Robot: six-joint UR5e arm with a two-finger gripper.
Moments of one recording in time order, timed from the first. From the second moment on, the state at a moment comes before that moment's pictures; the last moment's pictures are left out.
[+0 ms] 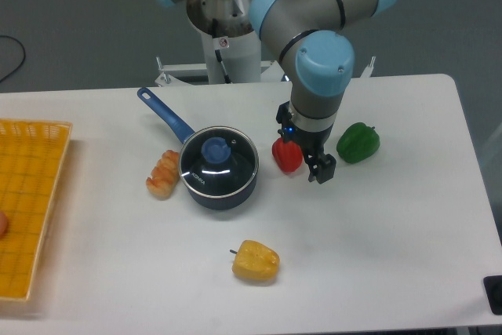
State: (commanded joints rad) arm 2.53 -1.84 -1.62 -1.24 1.53 1.42
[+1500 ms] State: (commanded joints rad) arm 2.31 -1.78 -1.75 -1.29 1.60 1.25
